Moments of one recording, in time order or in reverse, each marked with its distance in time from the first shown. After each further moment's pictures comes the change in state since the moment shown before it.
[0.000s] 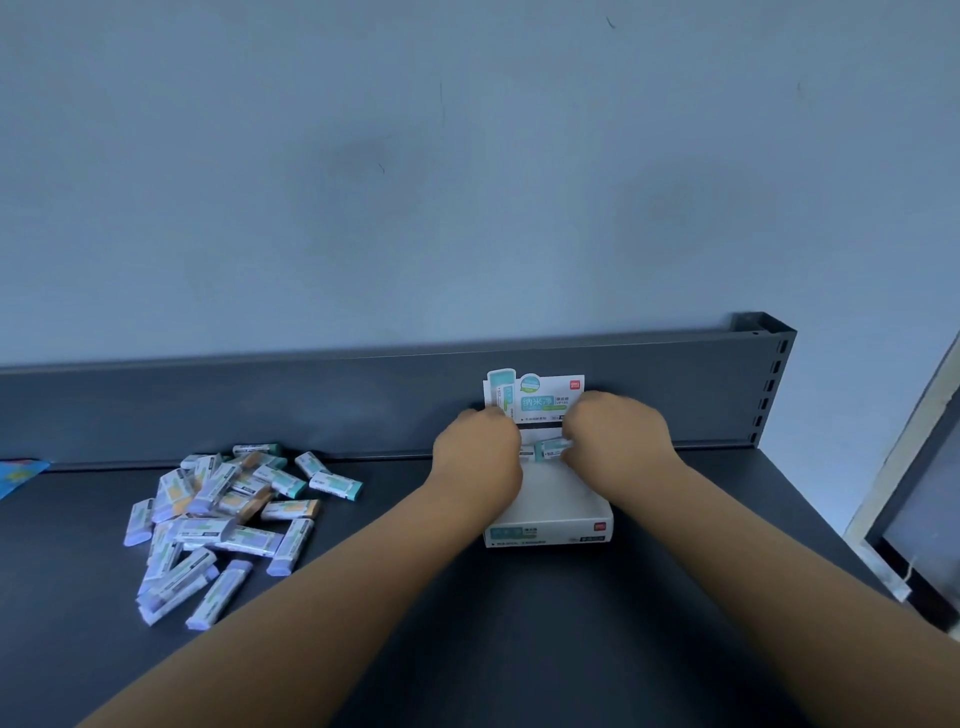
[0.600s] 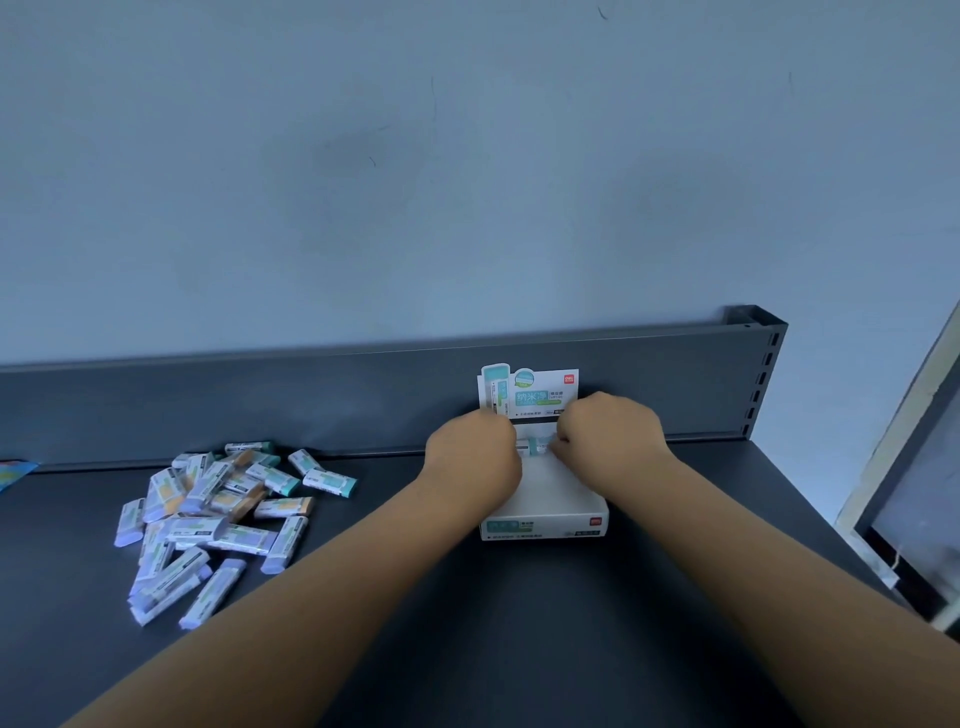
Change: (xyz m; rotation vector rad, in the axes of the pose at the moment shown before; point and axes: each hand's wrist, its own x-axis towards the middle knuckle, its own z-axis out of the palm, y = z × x) left_hand 0.004 -0.004 0.010 -0.002 -0.010 0.042; right_hand -0.003 -0.002 0.002 -0.002 -0.024 0.037
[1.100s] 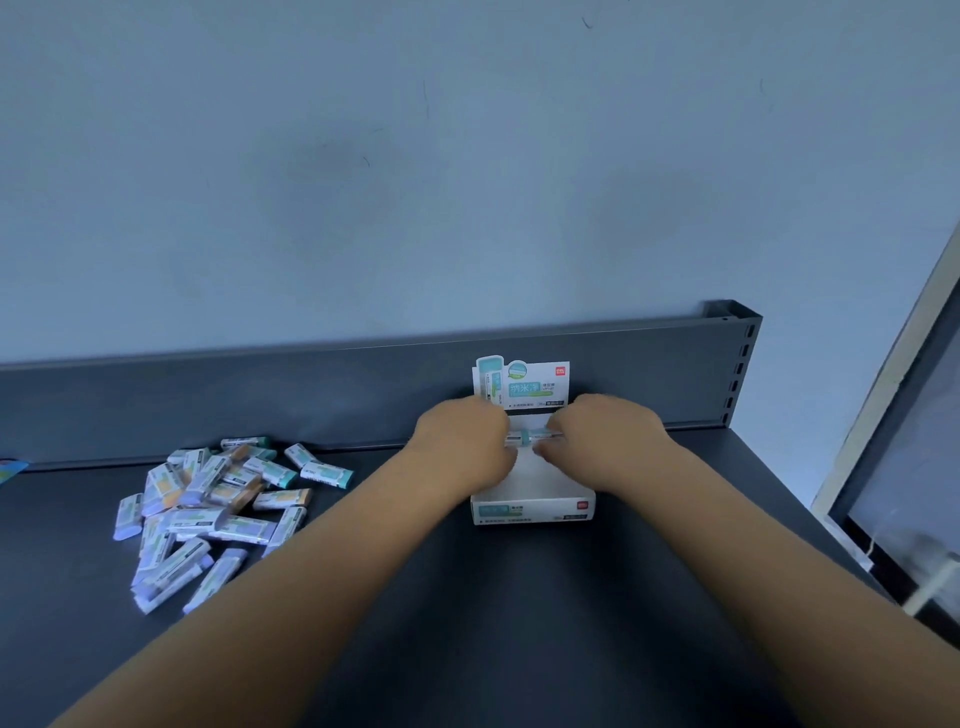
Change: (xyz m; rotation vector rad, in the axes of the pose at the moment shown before) left_hand -0.010 -0.004 -0.029 0.041 -0.110 0.123; right_hand -0.026 -0.005 -0.026 0.056 -0.186 0.028
